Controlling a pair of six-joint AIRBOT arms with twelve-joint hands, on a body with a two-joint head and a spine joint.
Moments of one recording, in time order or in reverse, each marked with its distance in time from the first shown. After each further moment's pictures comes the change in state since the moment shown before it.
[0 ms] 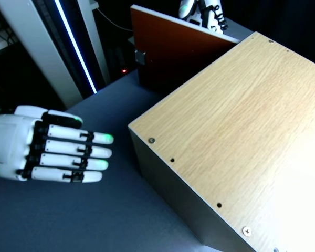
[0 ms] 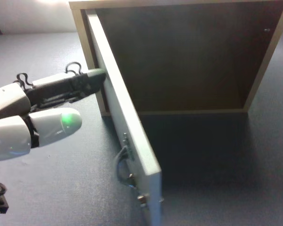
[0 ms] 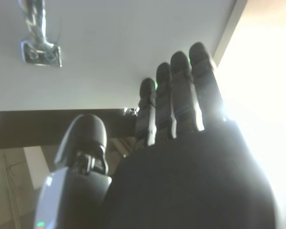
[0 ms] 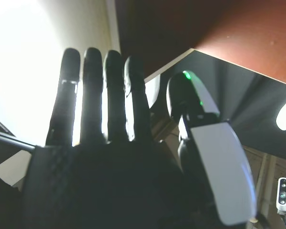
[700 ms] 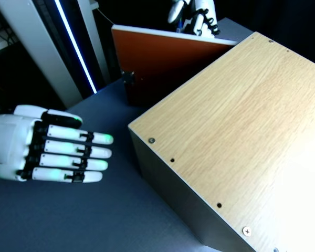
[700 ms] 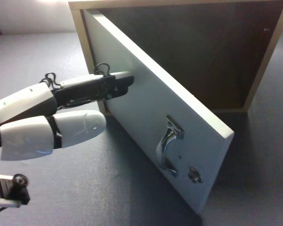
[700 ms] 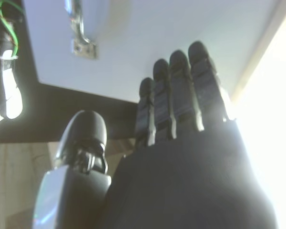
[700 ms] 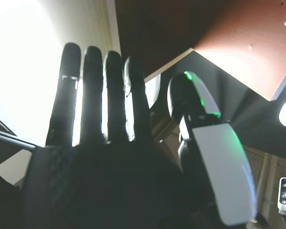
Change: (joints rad) left arm -0.110 -0.074 0.050 0.108 0.045 -0.001; right arm 0.000 0.000 0.003 0.000 0.001 0.001
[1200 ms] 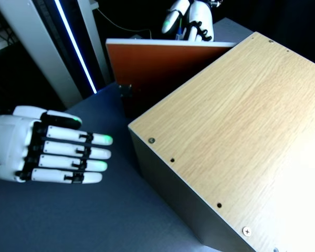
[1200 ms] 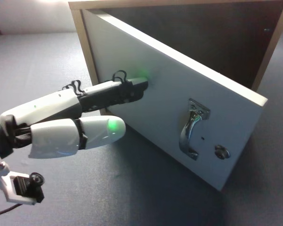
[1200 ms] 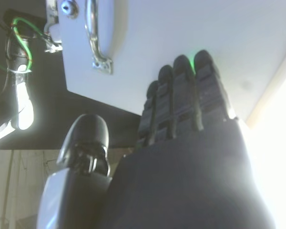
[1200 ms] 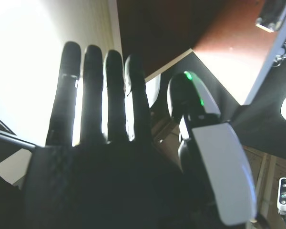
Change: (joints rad) left arm -0.076 -0.076 0.050 0.059 0.130 0.000; right arm 0.000 -0.002 0.004 -0.001 0.000 0.000
